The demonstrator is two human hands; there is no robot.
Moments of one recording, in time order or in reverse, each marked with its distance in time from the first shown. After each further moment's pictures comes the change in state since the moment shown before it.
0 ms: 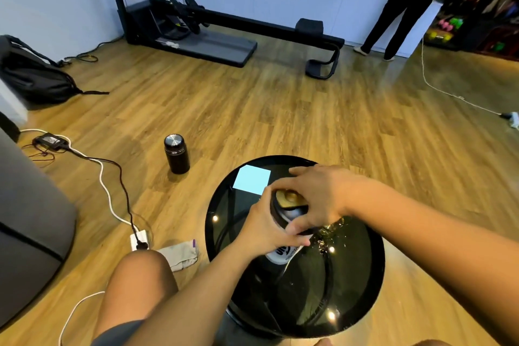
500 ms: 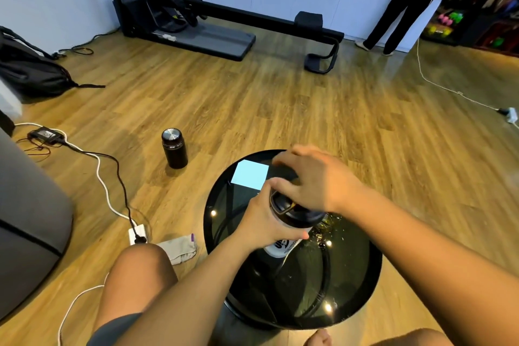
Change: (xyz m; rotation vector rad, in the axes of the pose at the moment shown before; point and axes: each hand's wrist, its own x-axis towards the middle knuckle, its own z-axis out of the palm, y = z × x) left_hand 0.003 -0.006 0.001 0.031 0.003 0.002; right_hand 0.001 -0.012 0.010 0.381 0.411 0.035
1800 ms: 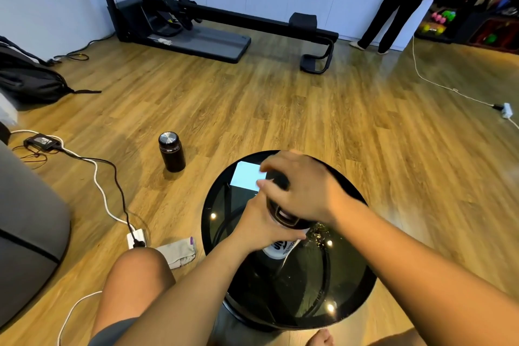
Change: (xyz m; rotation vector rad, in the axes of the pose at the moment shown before) left_hand -0.004 0.004 0.001 -0.038 -0.039 0.043; right_hand -0.006 -0.010 0.014 0.171 0.163 -0.101
